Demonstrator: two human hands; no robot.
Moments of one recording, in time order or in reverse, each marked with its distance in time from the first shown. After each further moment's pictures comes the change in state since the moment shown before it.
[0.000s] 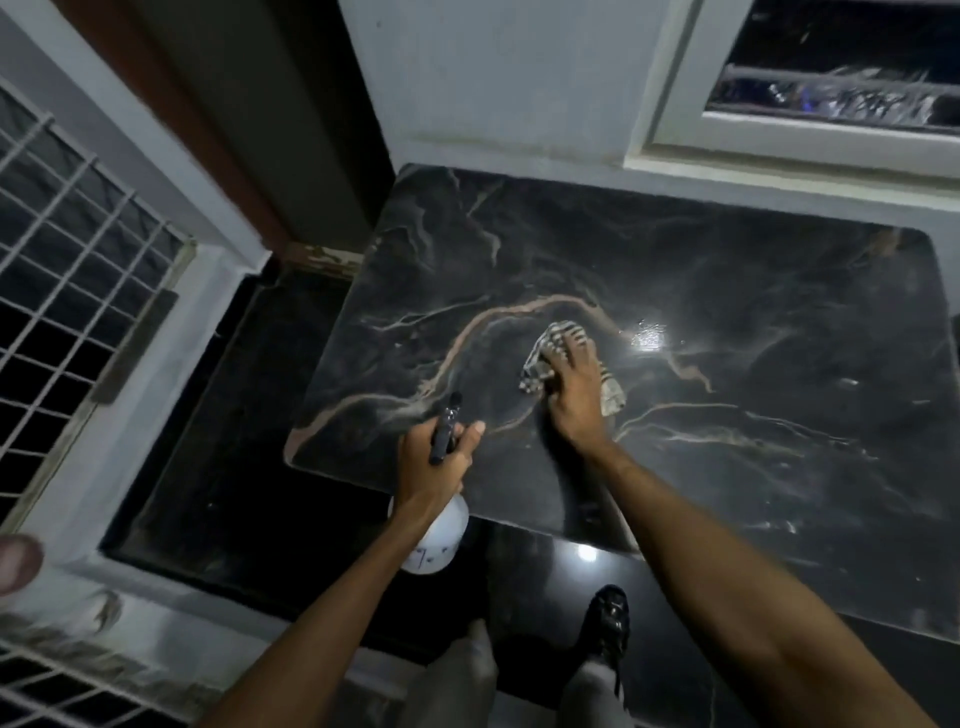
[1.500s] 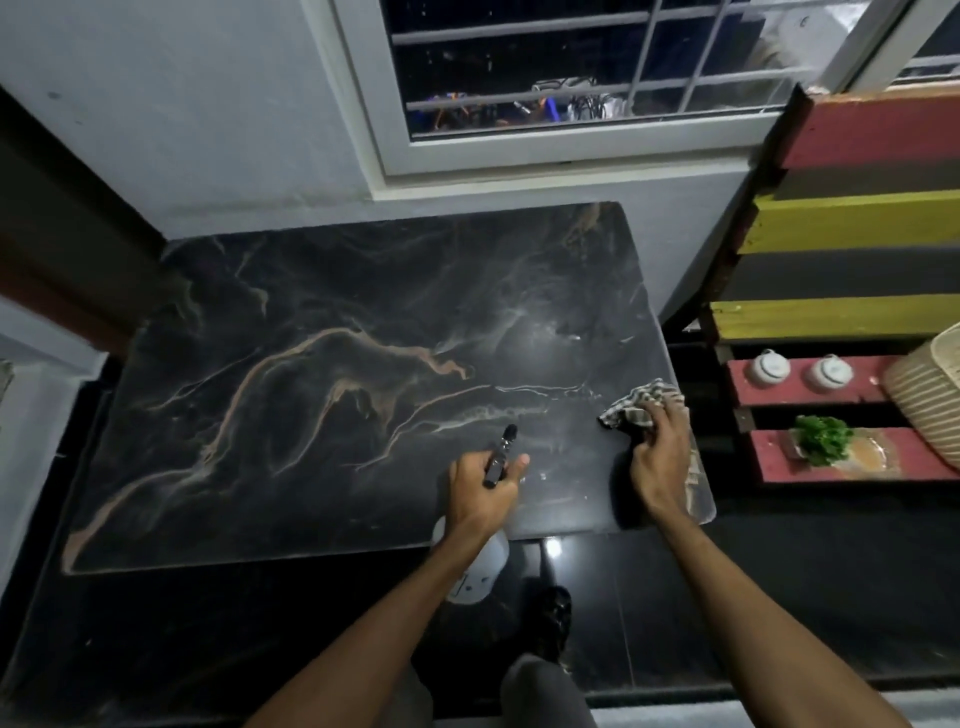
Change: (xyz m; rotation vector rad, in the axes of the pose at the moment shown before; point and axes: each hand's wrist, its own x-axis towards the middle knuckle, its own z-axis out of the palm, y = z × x) left_hand -0.142 0.082 0.282 0.169 -0.396 0.014; right_hand -0.223 0.238 -0.239 0.066 0.532 0.595
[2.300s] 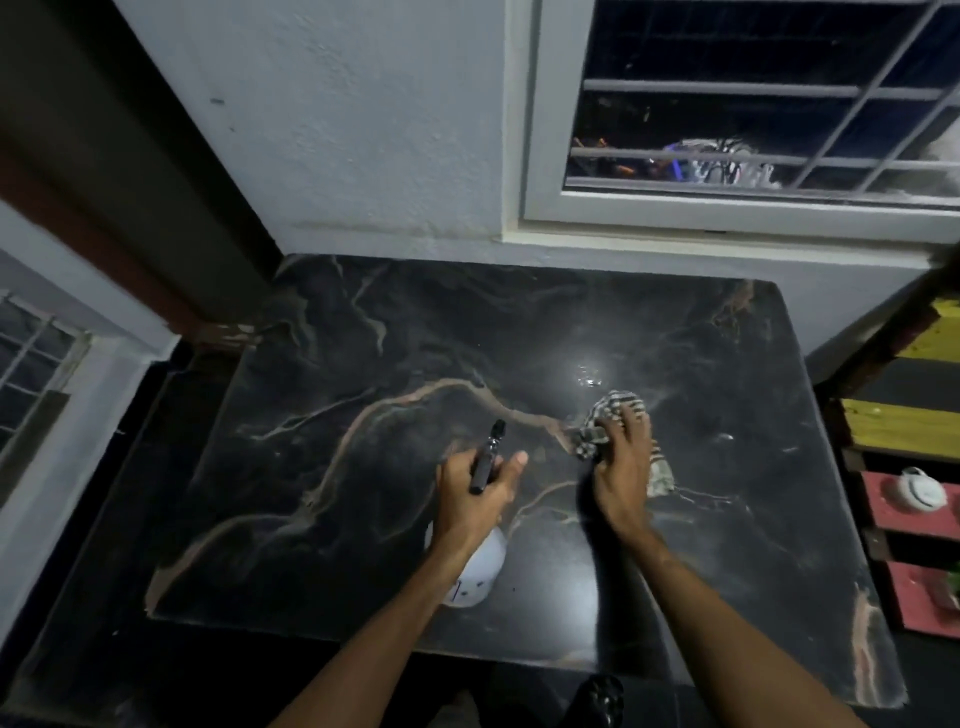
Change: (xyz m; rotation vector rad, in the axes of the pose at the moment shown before) left_hand 0.108 -0.014 -0.168 -0.234 0.162 0.018; right_hand 0.032 -0.150 0.194 -0.023 -0.190 -0.281
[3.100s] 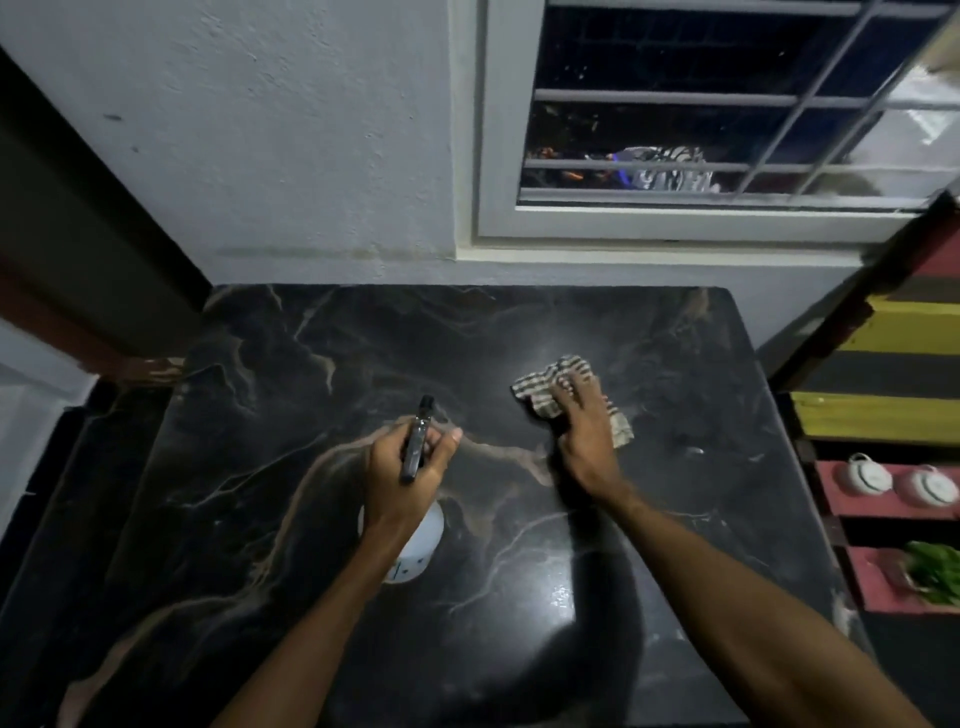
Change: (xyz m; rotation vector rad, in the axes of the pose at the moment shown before) left_hand 0.086 0.017 -0.044 0.033 0.055 0.370; right_hand 0.089 -0.016 0.020 -0.125 -0.173 -0.119
